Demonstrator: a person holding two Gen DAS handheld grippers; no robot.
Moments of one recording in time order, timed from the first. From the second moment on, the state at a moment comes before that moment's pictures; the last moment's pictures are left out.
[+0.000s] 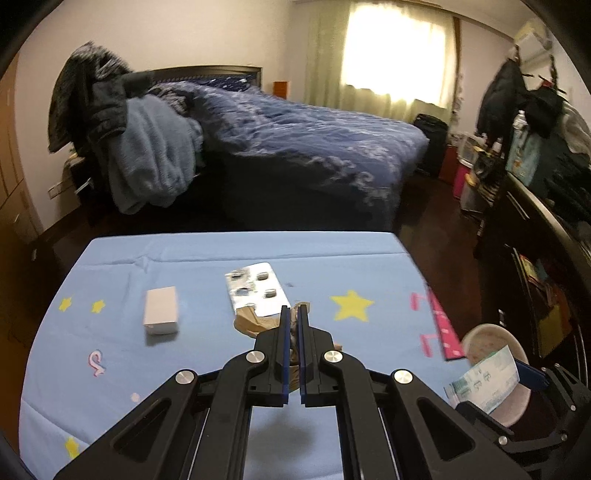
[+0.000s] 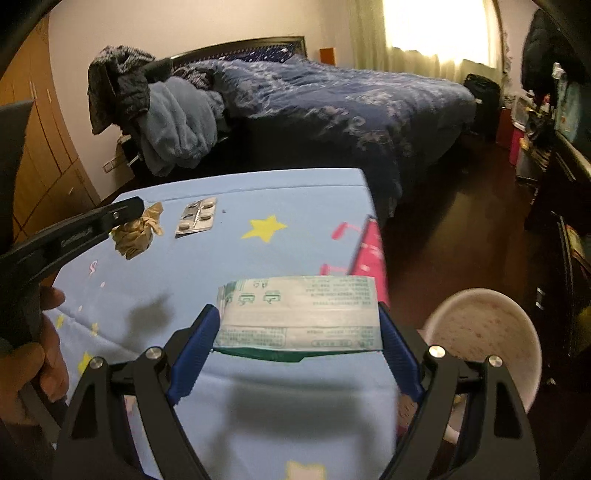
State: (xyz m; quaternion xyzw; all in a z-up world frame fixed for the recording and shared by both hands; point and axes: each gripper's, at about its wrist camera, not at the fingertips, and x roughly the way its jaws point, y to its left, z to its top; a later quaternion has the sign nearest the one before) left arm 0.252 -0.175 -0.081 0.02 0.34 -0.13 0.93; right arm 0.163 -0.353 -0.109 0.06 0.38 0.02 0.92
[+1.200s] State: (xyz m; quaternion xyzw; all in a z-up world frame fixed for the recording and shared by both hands) left arm 0.198 -0.456 -0.098 0.15 0.33 -0.38 0.85; right arm 0.070 -0.558 -0.147 0.13 0.37 -0.21 0.90
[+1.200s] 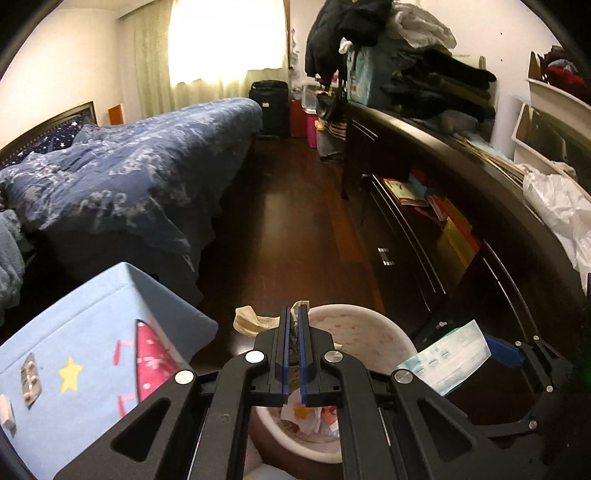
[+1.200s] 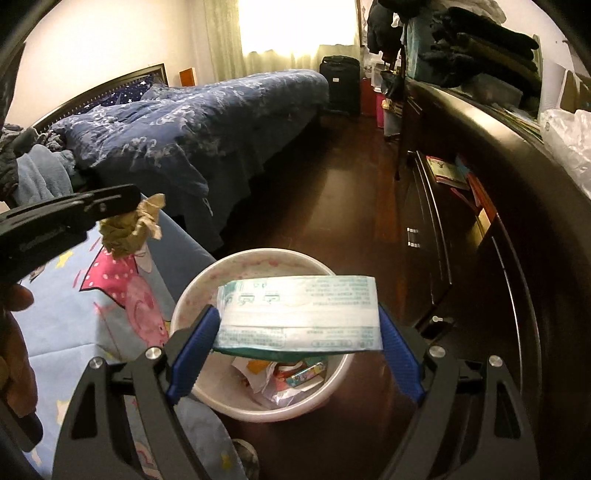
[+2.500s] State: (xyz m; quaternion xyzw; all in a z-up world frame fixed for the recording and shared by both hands) left arm 0.234 -0.467 -0.130 0.12 0.39 -0.37 0.84; right arm 0.112 -0.570 -0.199 0.13 0.42 -0.20 0.87
